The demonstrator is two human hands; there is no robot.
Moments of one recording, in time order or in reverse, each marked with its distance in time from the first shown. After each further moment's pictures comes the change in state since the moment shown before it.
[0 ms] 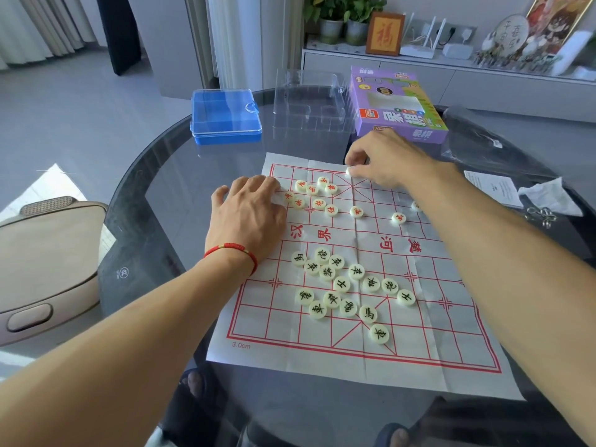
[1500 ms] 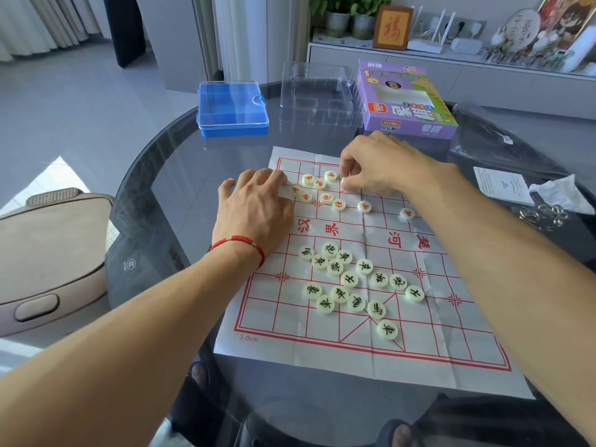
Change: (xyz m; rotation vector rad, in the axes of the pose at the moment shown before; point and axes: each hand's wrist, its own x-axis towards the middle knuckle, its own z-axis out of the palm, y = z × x) left_hand -0.001 0.001 -0.001 -0.016 -0.008 -0.009; right_hand -0.014 -0.035 0.000 -0.093 -0.079 -0.047
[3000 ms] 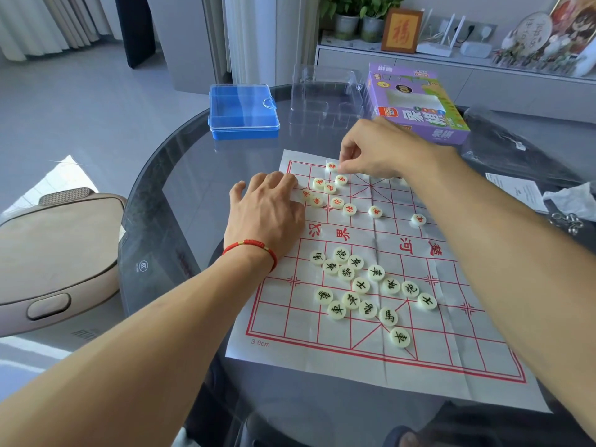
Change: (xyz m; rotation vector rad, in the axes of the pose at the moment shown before) left_hand 0.000 0.001 0.000 -0.008 0.000 -0.002; right_hand 0.028 -0.006 -0.013 0.098 0.018 -0.036
